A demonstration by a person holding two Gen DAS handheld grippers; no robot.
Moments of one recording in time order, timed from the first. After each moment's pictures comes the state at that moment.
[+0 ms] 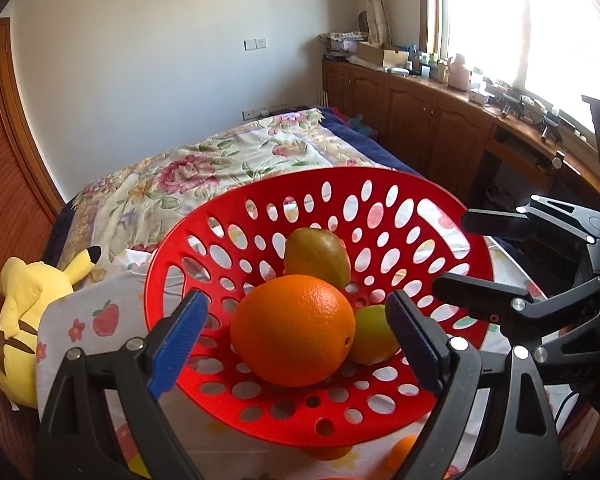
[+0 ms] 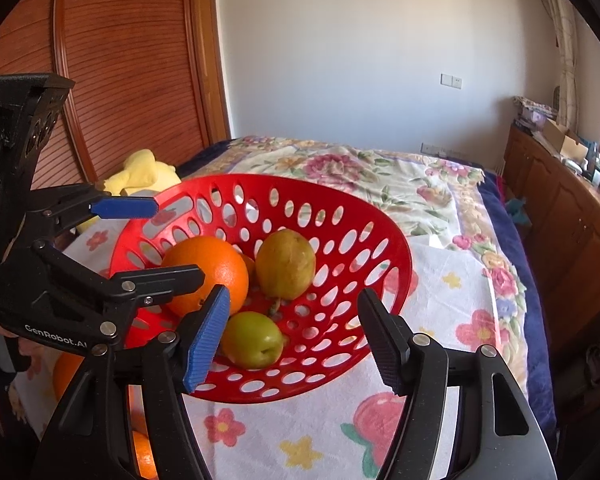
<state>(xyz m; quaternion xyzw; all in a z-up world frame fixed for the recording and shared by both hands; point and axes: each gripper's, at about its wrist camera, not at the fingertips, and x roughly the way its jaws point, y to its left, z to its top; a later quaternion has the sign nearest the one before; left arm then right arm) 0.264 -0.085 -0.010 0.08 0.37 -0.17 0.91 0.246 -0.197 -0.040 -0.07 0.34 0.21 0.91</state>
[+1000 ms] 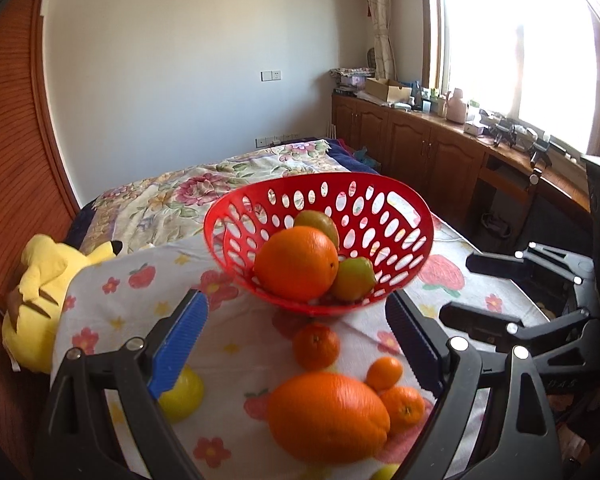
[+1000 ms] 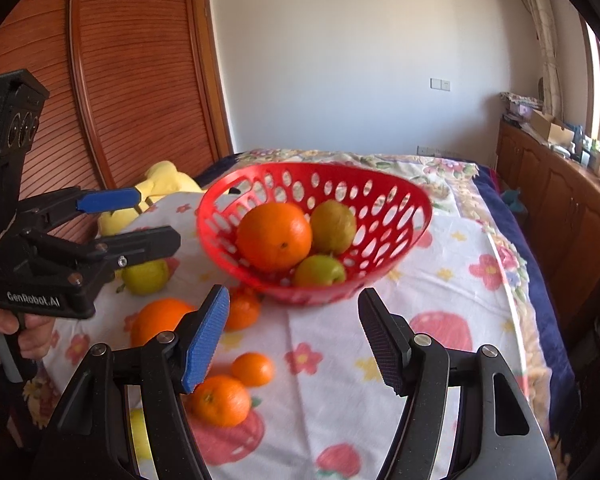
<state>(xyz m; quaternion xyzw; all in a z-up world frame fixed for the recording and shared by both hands) 0.147 -0.041 0.005 0.05 0.31 -0.15 0.94 0.145 -0.177 -0.042 -0.04 0.32 0.21 0.93</state>
